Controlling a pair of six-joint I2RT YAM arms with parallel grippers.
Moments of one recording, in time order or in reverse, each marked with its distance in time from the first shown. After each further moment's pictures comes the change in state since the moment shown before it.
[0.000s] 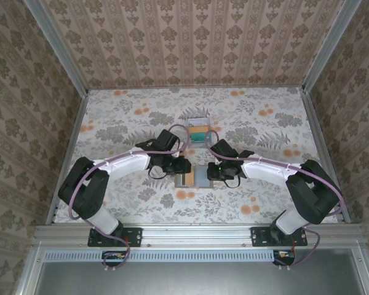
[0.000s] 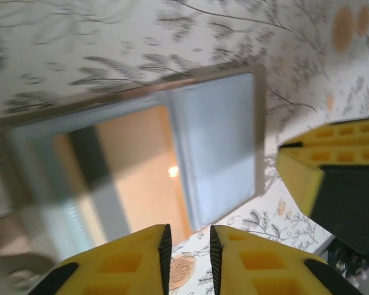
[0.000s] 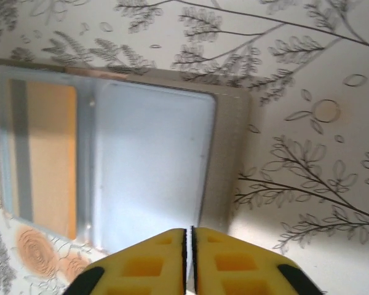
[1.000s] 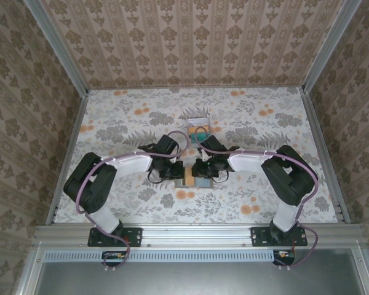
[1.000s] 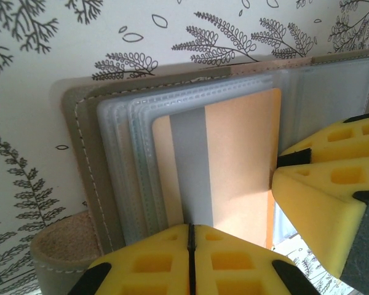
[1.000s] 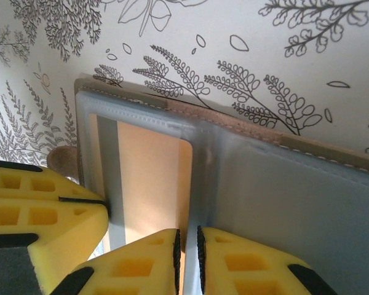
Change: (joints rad) left arm 0.006 0.077 -0.048 0.017 -0.059 -0.003; right arm 0.000 0.245 0.107 0.180 -0.239 0.082
